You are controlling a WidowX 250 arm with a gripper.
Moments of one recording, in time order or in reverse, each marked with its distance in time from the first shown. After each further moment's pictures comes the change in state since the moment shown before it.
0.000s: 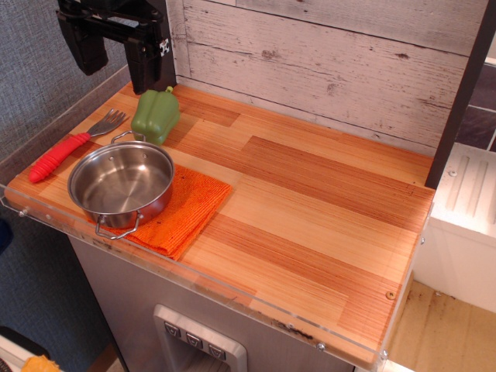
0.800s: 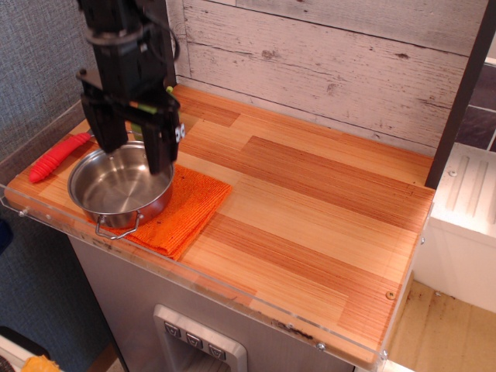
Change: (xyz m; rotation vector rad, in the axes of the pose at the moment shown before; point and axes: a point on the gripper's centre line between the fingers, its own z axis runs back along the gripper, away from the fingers) arm -0.034 -0.034 -0.054 -0.083 0.088 -0.067
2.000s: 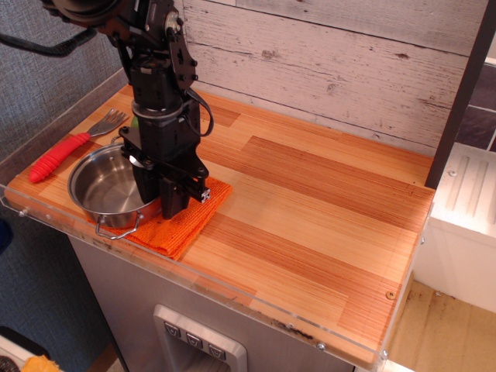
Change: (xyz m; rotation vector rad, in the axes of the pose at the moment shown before) arm 0.008 -0.015 -0.057 0.035 0.040 -0.107
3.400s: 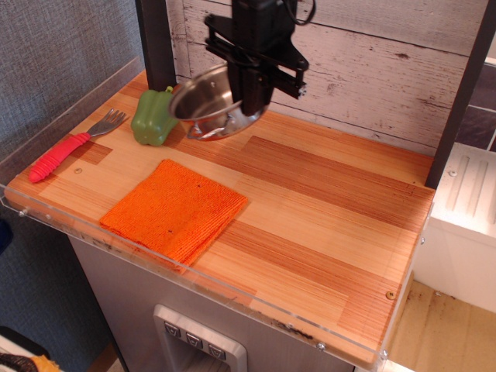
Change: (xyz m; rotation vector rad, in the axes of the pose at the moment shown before) arm 0.084 -0.035 0.083 0.076 -0.139 -0.033
